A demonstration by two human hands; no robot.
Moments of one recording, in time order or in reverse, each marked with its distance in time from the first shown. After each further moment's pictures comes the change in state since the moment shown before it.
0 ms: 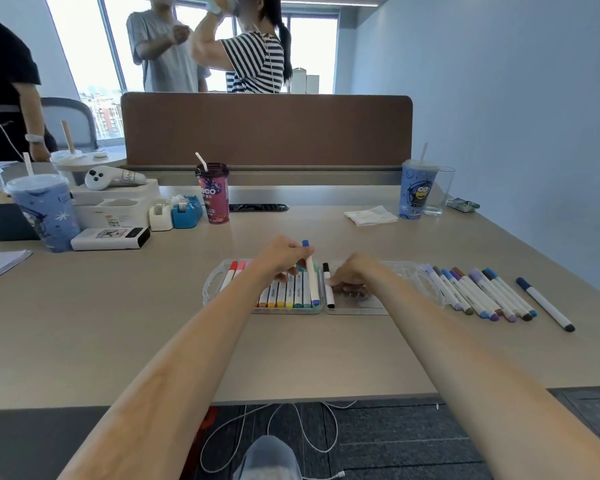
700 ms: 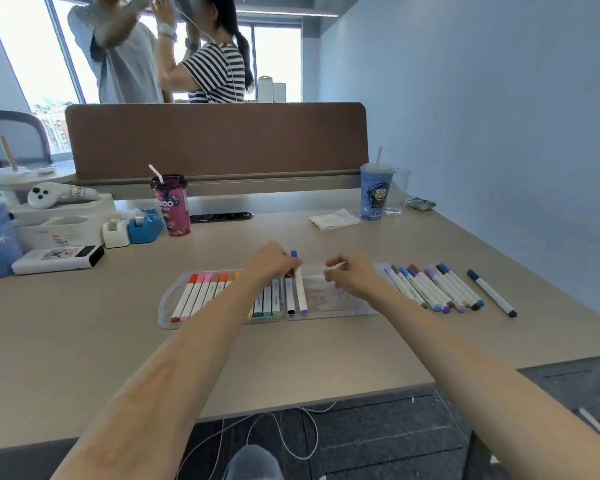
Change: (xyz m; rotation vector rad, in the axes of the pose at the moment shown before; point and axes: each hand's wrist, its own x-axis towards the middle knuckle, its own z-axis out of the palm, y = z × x) left_hand 0.026 0.027 0.049 0.276 0.030 0.033; right_hand -0.006 0.074 -0.025 0.347 0.232 -0.343
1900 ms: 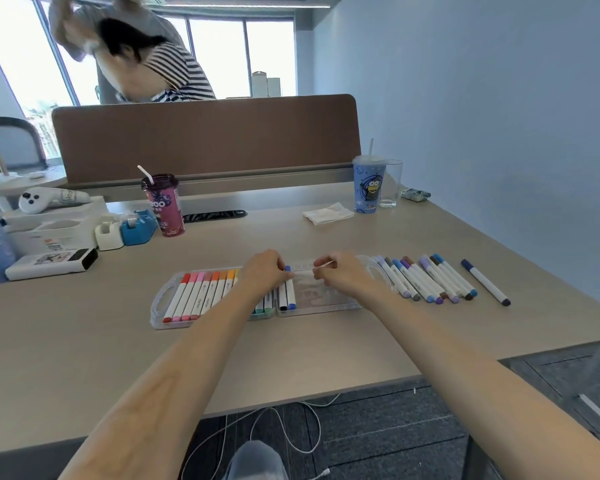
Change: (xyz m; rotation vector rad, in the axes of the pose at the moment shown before) left_hand -0.001 -0.014 0.019 0.320 0.074 0.103; right_hand 0.000 0.009 0.006 0.046 -0.027 -0.052
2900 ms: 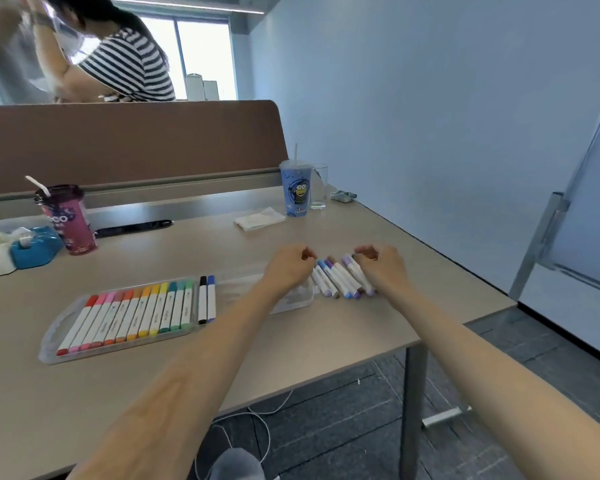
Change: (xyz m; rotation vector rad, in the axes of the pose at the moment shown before) left_hand -0.003 0.158 0.057 -0.316 -0.070 0.285; right_hand -0.049 0.085 -0.146 0.018 0.532 0.101
